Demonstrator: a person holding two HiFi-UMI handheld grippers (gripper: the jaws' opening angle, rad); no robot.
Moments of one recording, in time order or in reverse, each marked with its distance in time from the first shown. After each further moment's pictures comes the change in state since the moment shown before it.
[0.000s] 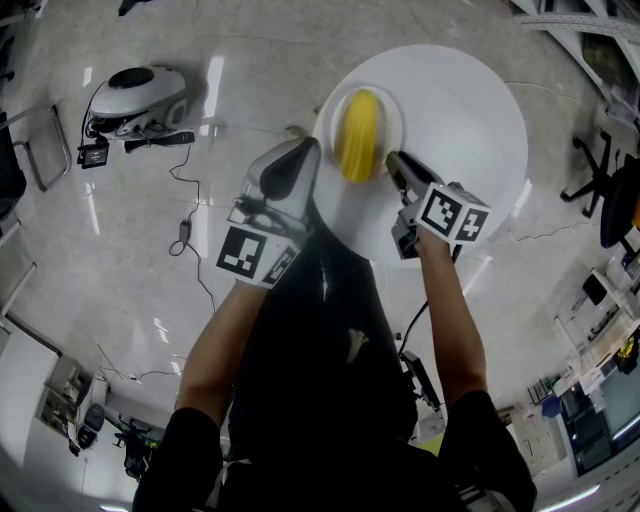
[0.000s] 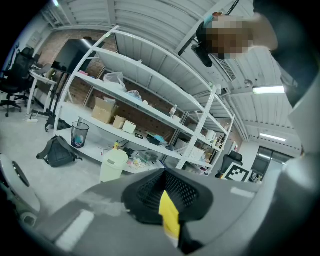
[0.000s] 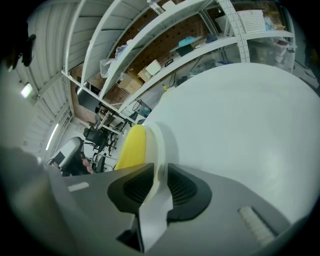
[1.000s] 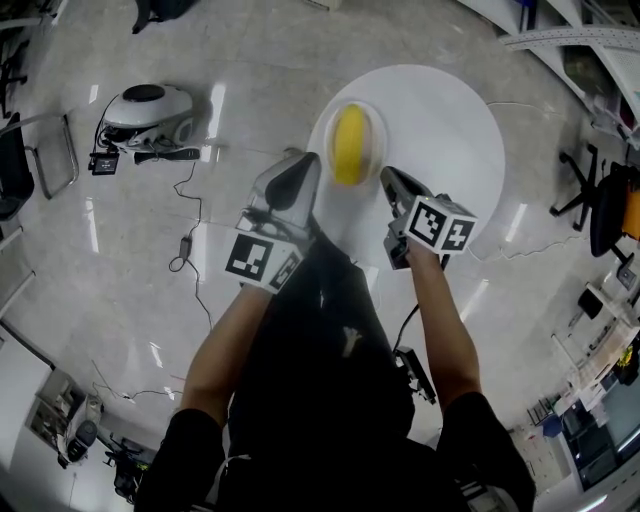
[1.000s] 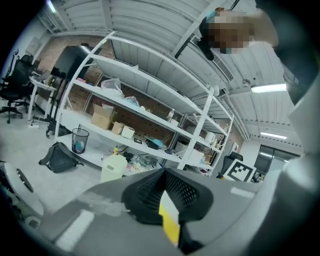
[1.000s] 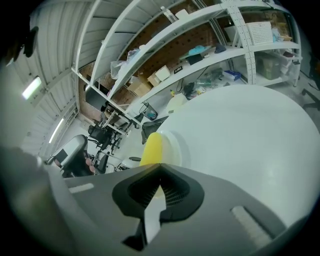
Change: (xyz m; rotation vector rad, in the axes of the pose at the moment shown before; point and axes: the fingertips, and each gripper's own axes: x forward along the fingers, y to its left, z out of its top) left arm -0.020 -0.031 0.026 0.029 -0.029 0.017; right arm -0.037 0.034 0.005 -0.077 -0.036 0.019
